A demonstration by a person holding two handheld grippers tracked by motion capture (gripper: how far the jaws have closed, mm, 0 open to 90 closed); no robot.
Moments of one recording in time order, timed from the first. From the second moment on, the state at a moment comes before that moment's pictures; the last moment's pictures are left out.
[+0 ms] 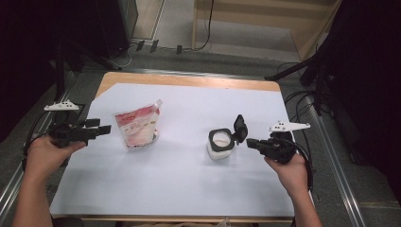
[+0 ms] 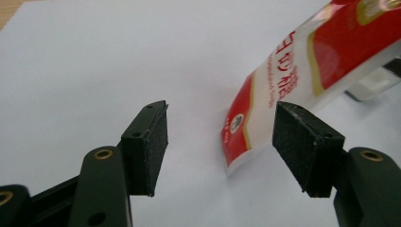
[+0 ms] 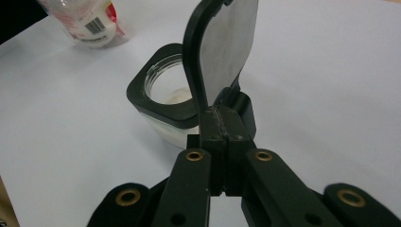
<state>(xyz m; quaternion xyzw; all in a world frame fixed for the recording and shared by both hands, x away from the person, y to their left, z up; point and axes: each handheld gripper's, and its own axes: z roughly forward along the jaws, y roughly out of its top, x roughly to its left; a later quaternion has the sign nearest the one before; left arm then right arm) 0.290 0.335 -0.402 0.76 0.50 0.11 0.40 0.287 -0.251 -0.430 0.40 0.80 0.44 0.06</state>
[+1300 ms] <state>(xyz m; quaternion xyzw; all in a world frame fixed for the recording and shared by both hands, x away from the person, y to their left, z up) 0.305 0.317 -0.418 0.77 0.50 0.11 0.39 0.302 -0.229 -0.438 0.42 0.79 0.45 0.08</state>
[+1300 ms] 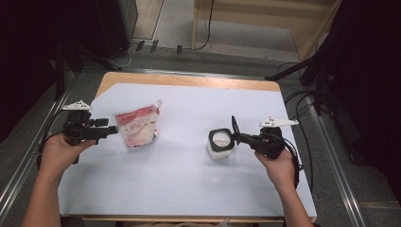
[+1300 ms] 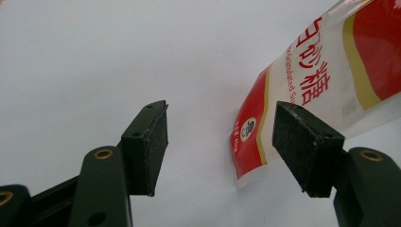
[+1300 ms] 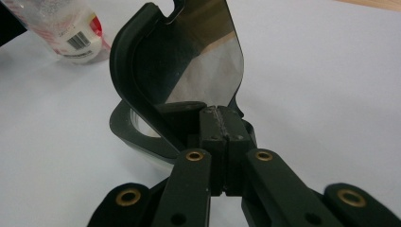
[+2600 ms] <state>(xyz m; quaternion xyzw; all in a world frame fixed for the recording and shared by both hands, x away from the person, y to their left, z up) 0.309 0.316 -0.421 0.77 0.50 0.10 0.39 0.294 -0.204 -0.439 0.38 0.80 0.45 0.06</state>
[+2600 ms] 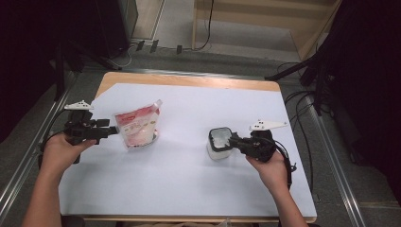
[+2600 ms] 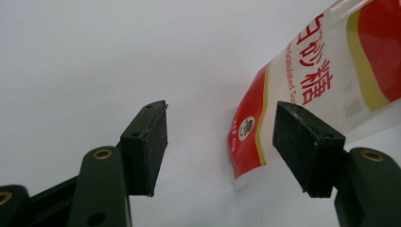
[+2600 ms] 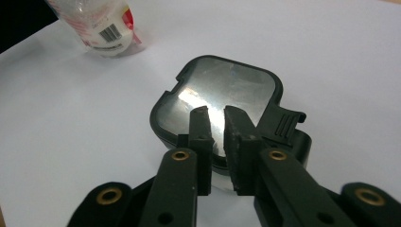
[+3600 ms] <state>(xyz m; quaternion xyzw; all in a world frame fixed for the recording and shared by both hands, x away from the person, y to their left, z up) 0.309 0.315 -0.424 0.77 0.50 0.10 0.38 0.299 -0.252 -0.447 0.41 0.77 0.47 0.13</state>
